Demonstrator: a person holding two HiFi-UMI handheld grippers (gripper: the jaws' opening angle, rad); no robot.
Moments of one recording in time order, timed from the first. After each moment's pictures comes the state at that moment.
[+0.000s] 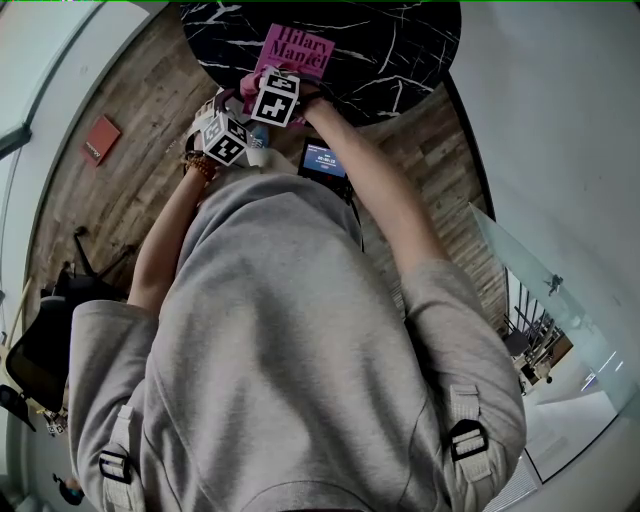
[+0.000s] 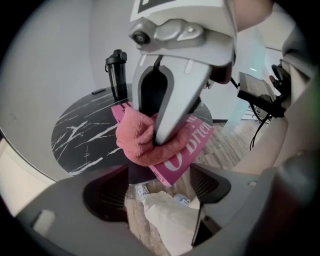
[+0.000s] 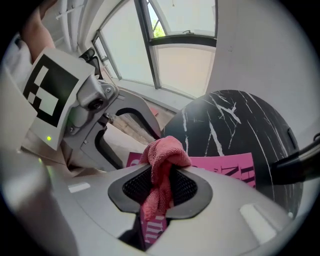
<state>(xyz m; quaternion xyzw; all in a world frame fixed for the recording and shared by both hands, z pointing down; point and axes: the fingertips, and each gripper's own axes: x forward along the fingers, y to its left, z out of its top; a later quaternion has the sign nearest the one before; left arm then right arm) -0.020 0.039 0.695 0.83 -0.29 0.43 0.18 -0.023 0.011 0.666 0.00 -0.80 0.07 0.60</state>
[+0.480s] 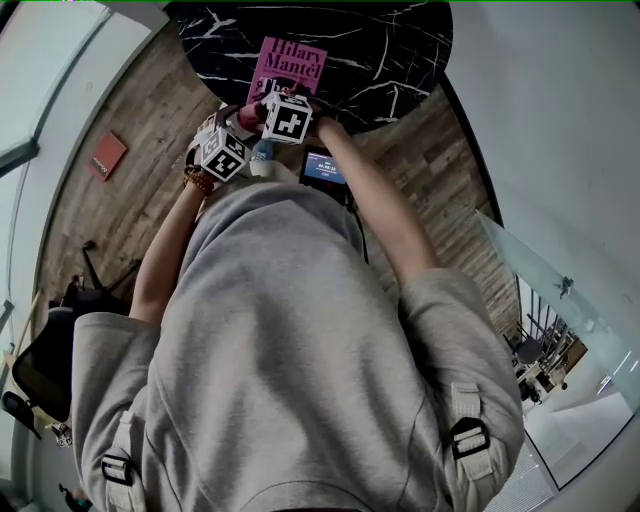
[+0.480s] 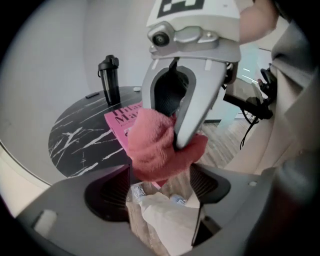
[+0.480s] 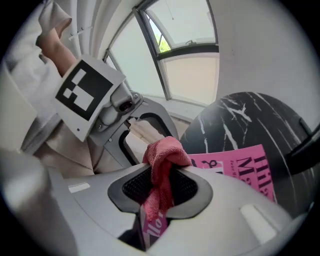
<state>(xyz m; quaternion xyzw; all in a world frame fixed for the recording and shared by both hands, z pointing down) -0.011 0.055 0.679 0.85 -0.26 0.43 0.17 -0.016 0.057 0.639 -0.06 -0.83 0.12 0.53</state>
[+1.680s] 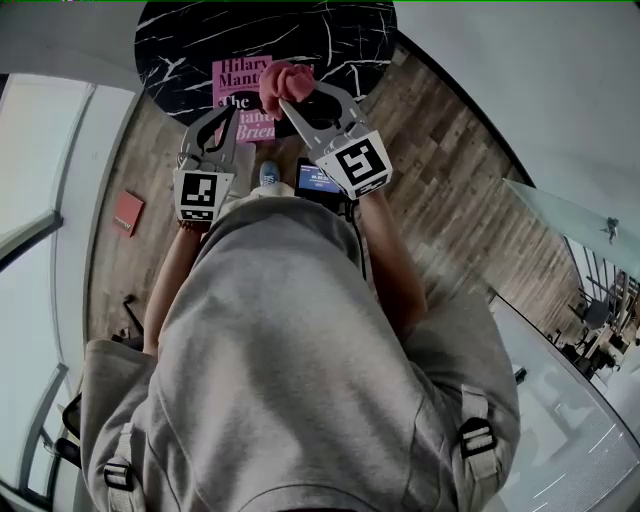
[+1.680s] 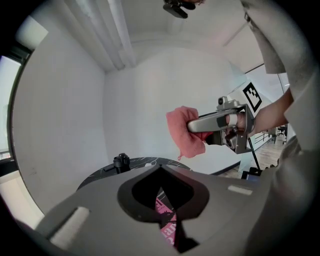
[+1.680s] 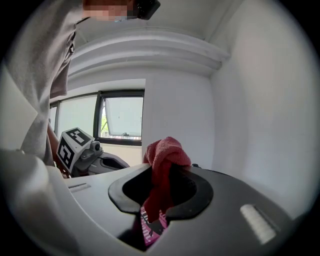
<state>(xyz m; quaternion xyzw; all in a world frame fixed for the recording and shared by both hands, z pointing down) 0.058 0.015 0.413 0.91 -0.39 0.14 0.01 0.139 0.020 0.354 0.41 -0.90 0.03 0.10</state>
